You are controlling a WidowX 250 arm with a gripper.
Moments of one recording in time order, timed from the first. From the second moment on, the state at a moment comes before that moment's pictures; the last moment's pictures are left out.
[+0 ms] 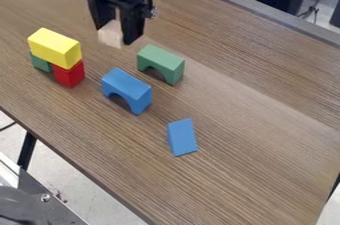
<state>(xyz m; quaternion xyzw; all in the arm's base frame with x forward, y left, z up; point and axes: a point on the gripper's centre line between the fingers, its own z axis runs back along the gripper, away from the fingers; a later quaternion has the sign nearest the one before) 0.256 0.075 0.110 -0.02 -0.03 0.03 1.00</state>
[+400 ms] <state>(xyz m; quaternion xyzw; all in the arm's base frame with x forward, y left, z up) 0.254 -0.001 0.096 -0.03 -0.02 -0.09 1.00</state>
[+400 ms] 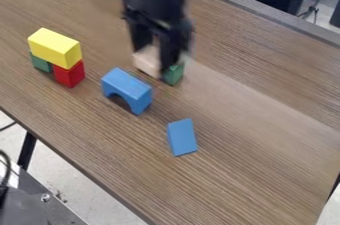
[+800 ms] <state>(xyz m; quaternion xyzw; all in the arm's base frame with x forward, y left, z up) 0.240 -0.057 0.075 -0.02 -0.02 -0.13 0.99</state>
